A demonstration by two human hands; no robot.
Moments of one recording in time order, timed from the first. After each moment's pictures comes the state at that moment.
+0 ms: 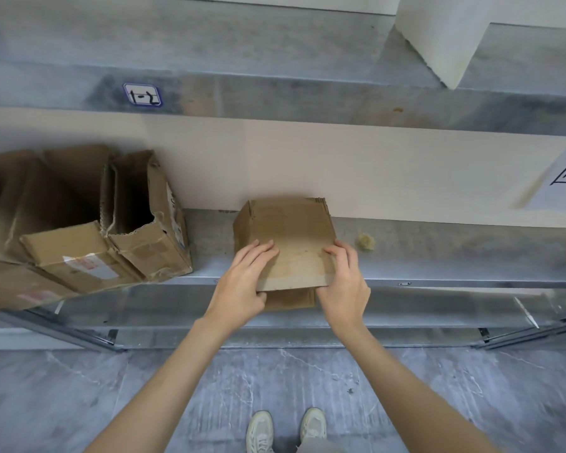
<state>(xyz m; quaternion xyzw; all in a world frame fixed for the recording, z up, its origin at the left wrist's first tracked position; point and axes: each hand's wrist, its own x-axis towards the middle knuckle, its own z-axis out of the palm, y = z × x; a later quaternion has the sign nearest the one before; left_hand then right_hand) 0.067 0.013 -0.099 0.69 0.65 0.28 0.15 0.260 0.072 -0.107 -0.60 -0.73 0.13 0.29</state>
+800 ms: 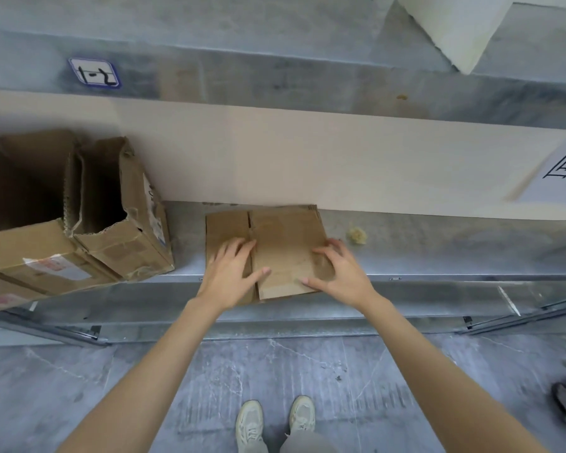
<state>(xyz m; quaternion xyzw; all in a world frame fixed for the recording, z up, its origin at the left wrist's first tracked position) 0.053 0.056 -0.144 0.65 0.73 0.13 0.16 0.306 0.134 -0.132 -0.52 -0.79 0.31 0.10</state>
